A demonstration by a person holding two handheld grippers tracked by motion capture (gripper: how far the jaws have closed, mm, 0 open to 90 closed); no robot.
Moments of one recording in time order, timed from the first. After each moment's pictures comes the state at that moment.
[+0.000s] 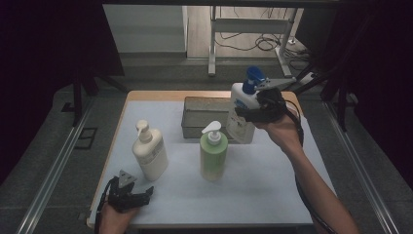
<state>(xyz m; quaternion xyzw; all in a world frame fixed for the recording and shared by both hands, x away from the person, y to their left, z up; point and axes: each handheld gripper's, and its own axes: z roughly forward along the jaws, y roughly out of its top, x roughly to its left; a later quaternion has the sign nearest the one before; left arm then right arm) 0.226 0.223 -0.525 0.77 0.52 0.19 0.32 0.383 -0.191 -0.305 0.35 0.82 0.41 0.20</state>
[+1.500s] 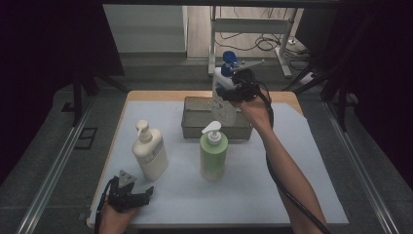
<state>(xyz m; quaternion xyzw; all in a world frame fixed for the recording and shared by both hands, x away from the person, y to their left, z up) 0.226 0.223 -0.525 0.77 0.52 0.19 0.32 0.455 -0.136 -0.315 0.37 0.80 0.42 0.22</state>
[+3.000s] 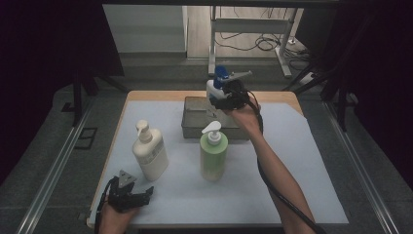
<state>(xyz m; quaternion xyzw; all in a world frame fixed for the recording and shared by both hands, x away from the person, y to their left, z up) 0.226 0.223 -0.525 0.77 0.52 0.19 0.32 0.469 -0.119 -0.362 0.36 0.82 0.40 0.20</state>
